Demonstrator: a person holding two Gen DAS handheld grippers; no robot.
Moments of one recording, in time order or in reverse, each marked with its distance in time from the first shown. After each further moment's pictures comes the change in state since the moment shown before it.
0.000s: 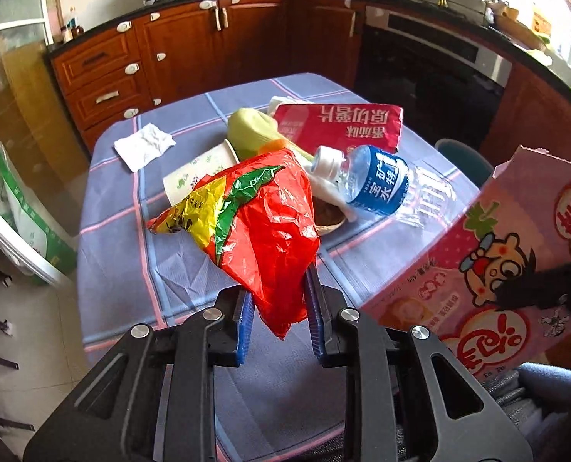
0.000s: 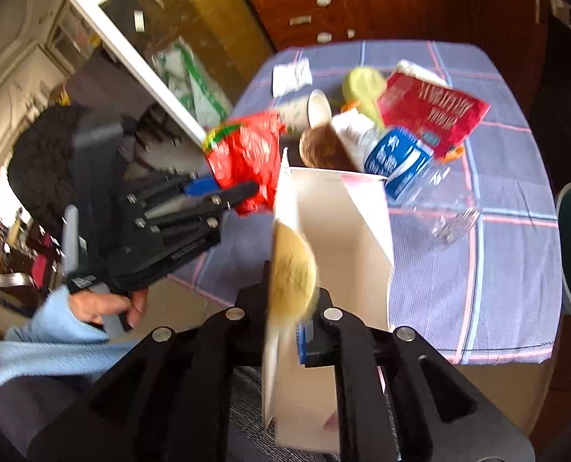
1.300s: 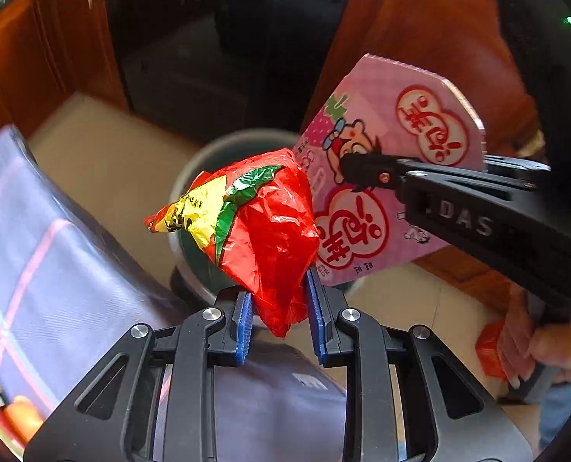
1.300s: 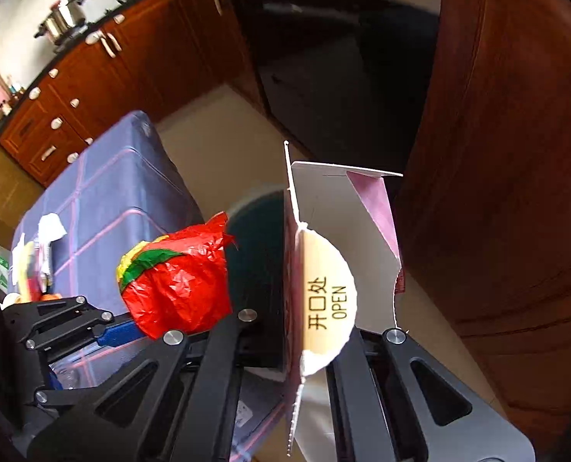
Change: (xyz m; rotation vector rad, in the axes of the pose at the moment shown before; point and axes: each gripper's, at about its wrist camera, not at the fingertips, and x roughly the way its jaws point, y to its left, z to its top) left arm 0.212 -0.372 0.176 0.388 0.300 -0.458; right arm -0.073 -0.389 -0.020 0.668 -0.188 -0.492
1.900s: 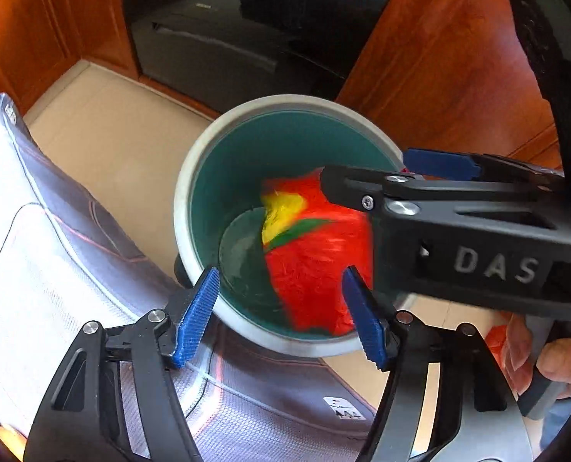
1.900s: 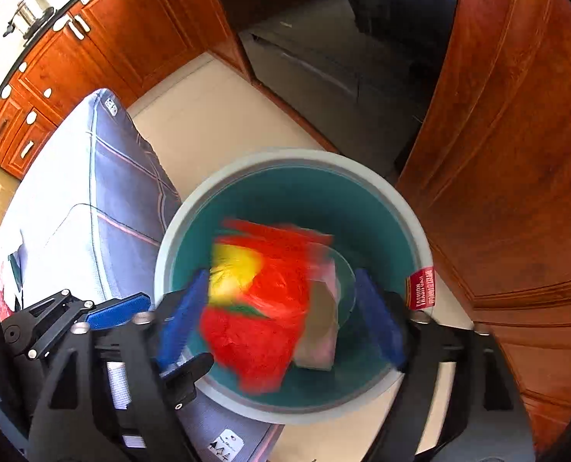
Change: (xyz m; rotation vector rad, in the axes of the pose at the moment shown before) left arm 0.053 0.017 0.029 -0.053 0.074 0.032; right arm 0.063 -0.002 0.010 0.025 0.080 -0.017
